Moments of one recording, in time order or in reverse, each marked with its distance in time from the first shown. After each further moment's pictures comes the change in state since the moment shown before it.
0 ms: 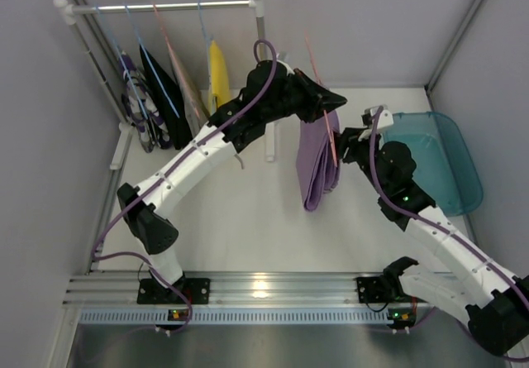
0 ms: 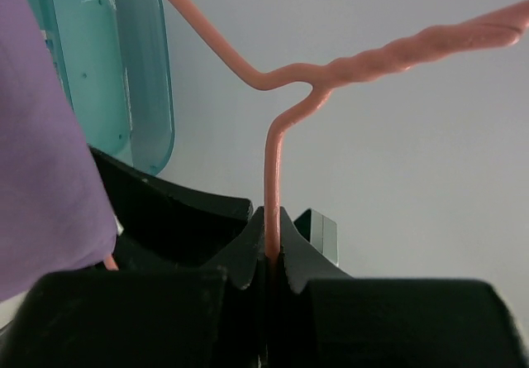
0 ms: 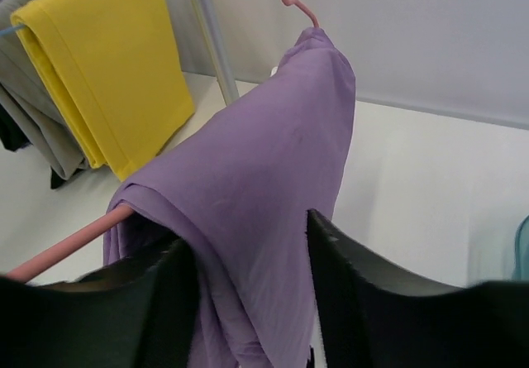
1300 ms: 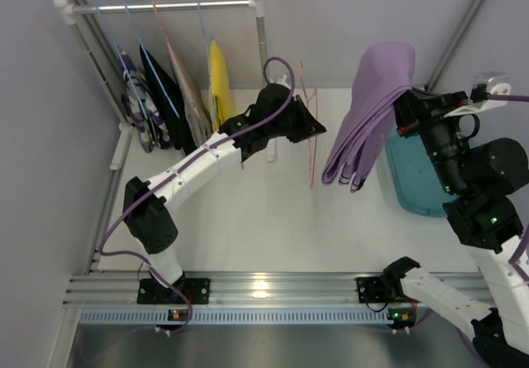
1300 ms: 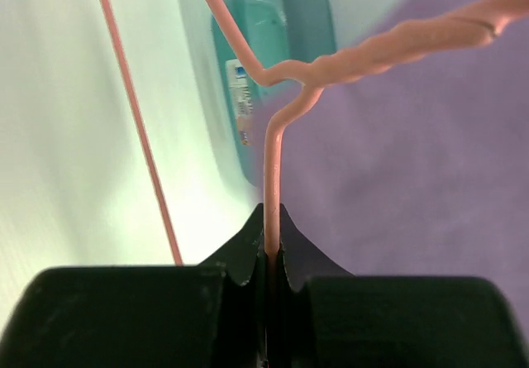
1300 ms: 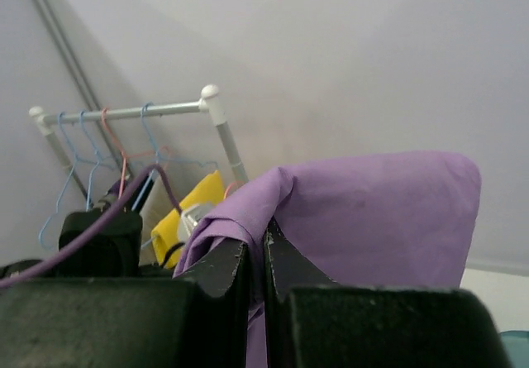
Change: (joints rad) left arm 0.031 -0.009 -0.240 0.003 -0.071 0.402; right arm -0.008 -0.134 0.565 -0.330 0.014 0.068
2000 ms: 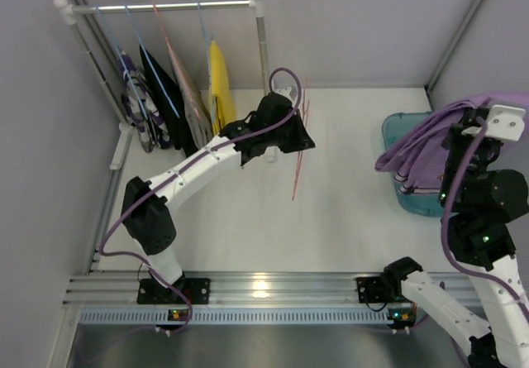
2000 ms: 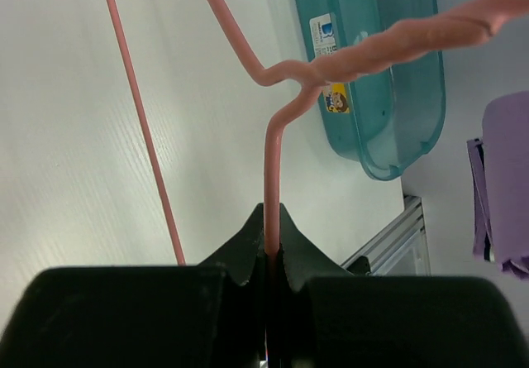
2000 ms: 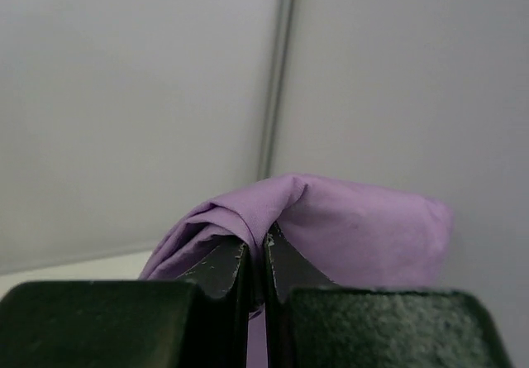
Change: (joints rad) left arm 0.001 0.000 -0.080 -0.080 -0.011 0.204; right arm -0.069 -0.120 -0.131 0.147 0.544 -0.561
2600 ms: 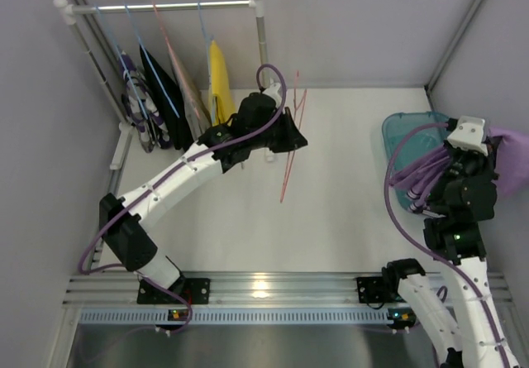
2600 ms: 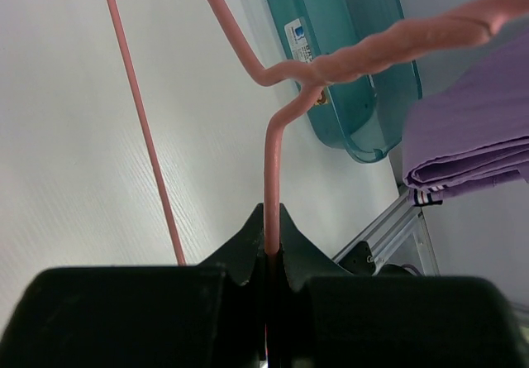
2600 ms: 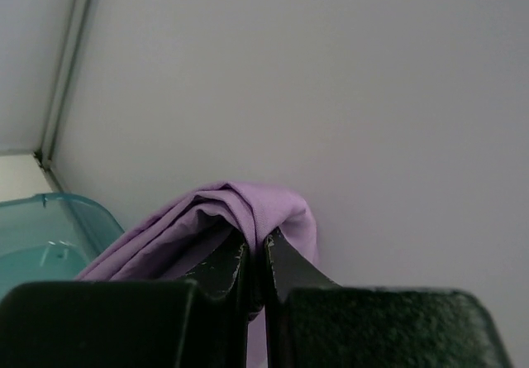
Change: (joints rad) left arm 0.000 -0.171 -0.075 -0.010 0.000 0.084; right arm -0.256 -0.116 -0.346 0.170 0.133 -0.438
